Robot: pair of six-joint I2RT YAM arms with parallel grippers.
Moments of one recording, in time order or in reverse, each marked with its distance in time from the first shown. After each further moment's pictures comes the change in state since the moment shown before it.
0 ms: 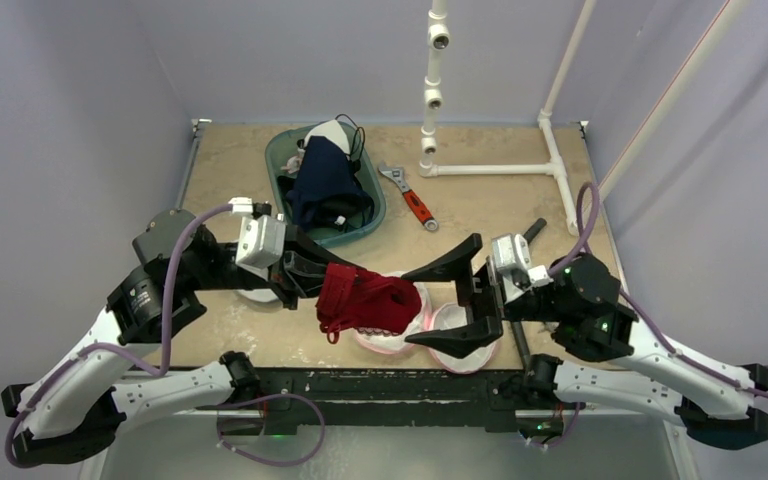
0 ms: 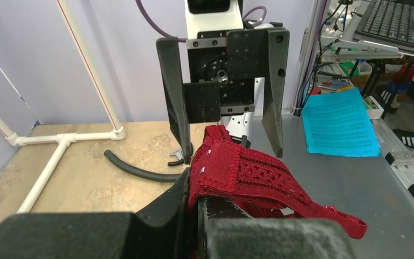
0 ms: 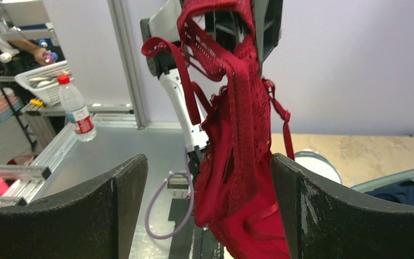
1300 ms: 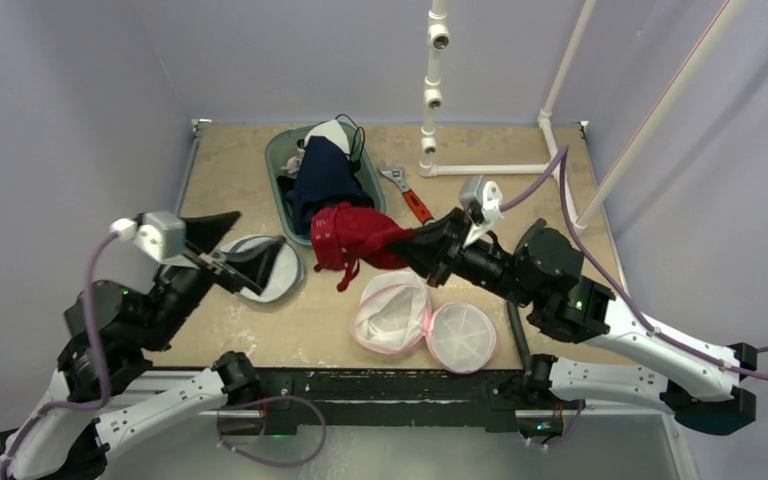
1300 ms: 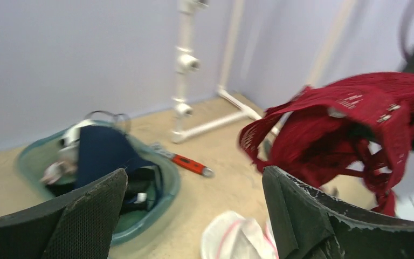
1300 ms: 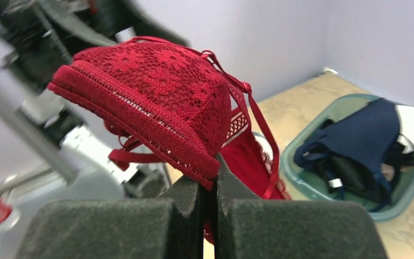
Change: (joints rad) left arm 0.000 -0.343 -0.215 -0.108 -0.849 -0.068; right arm 0.000 0.172 0.126 -0.078 0.399 0.076
